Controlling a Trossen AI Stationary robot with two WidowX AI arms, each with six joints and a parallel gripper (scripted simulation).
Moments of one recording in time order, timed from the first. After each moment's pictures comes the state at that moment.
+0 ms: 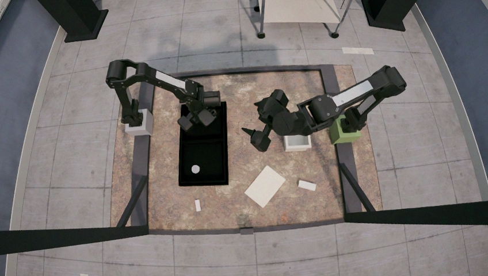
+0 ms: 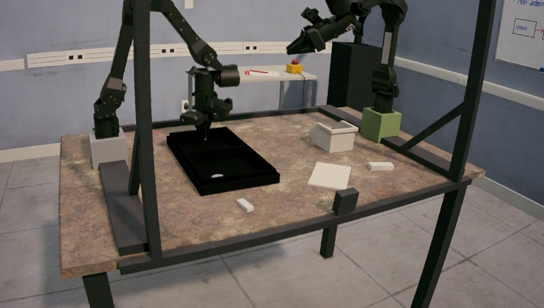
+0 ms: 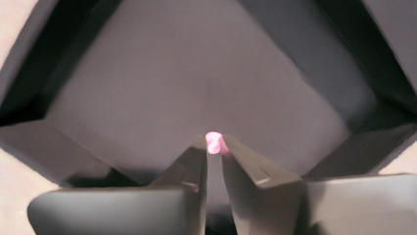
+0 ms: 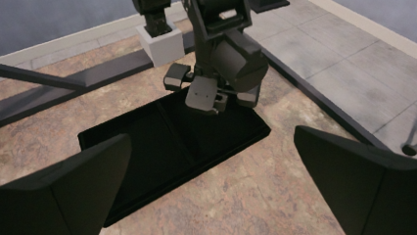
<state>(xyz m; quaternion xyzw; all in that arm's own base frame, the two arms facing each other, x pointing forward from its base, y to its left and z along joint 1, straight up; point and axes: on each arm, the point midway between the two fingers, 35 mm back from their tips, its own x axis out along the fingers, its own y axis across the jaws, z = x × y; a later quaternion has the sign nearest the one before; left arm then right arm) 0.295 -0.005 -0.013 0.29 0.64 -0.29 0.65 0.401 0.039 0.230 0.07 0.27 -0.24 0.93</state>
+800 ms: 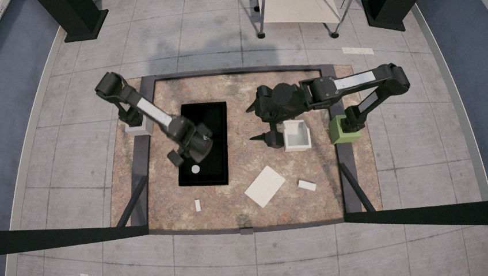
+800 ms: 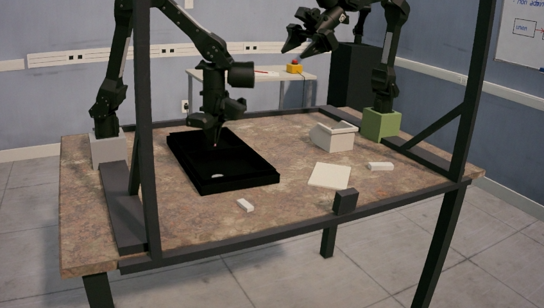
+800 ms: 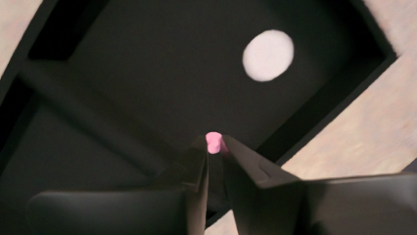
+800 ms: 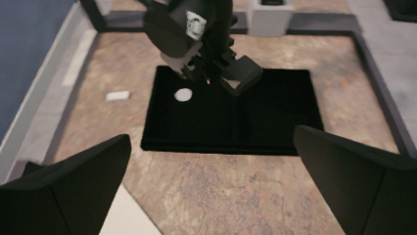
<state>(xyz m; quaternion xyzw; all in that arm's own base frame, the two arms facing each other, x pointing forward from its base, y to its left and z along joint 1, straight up) 0.267 -0.162 0.024 0.29 0.64 -0.29 0.65 0.402 0.051 0.227 -0.02 0.34 0.04 0.94</state>
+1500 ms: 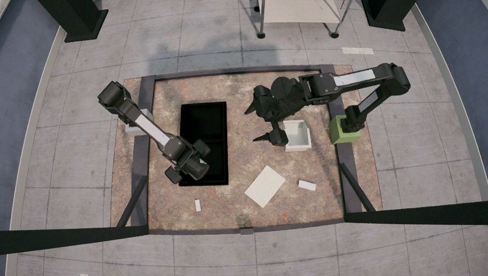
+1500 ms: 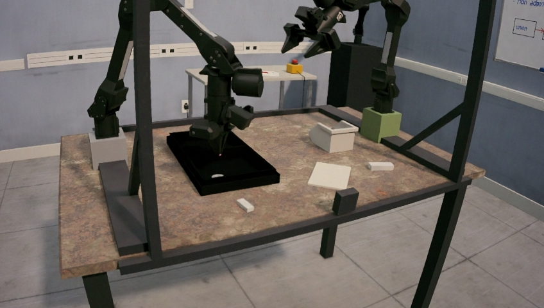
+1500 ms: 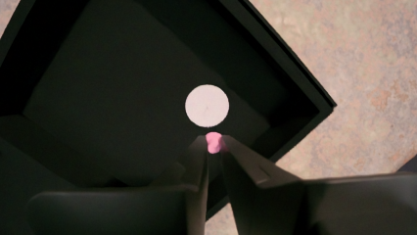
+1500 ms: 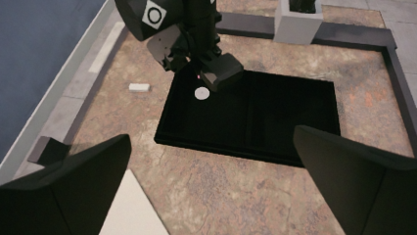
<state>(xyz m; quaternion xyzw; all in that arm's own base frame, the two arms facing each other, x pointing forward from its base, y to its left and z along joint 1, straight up) 0.258 -0.220 0.021 0.29 0.64 -0.29 0.65 0.401 0.054 0.228 -0.04 0.33 0.10 0.94</state>
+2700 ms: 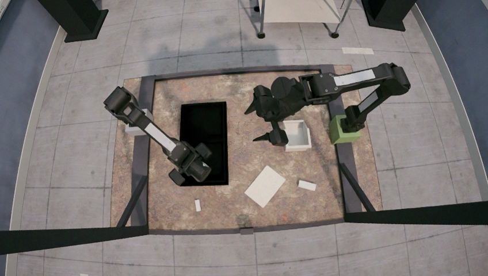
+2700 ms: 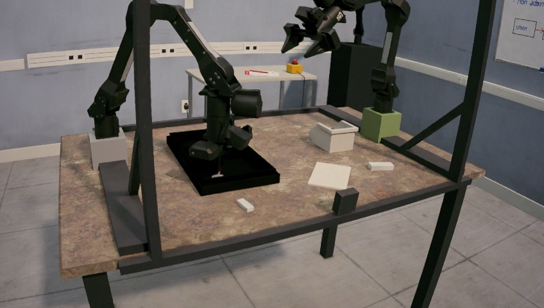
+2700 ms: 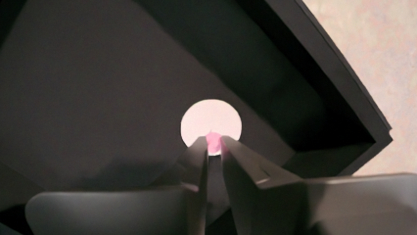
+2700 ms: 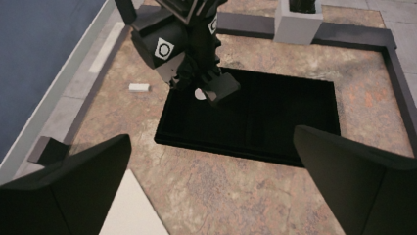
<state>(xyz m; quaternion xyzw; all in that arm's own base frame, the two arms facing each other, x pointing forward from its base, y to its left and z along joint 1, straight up) 0.256 -0.218 -0.029 0.29 0.65 -0.29 0.64 0.401 0.054 0.228 -0.04 0.33 0.10 0.94</state>
